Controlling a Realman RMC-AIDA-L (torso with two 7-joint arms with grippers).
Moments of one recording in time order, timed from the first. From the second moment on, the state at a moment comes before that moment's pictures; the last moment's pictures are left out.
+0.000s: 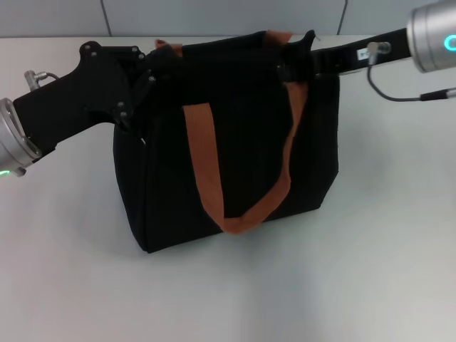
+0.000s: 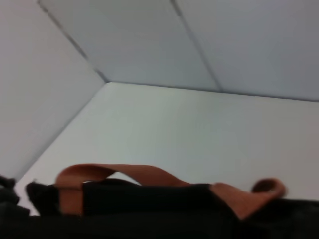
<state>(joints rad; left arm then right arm) -0.54 -2.06 0.60 0.45 1.63 1.71 -0.83 0.68 2.09 -1.04 -1.16 -2.18 -1.42 2.58</state>
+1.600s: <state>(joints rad) -0.46 -1.97 0.62 0.53 1.76 1.65 -1.30 0.48 2.06 -0.80 -0.52 -1.86 -1.84 1.10</state>
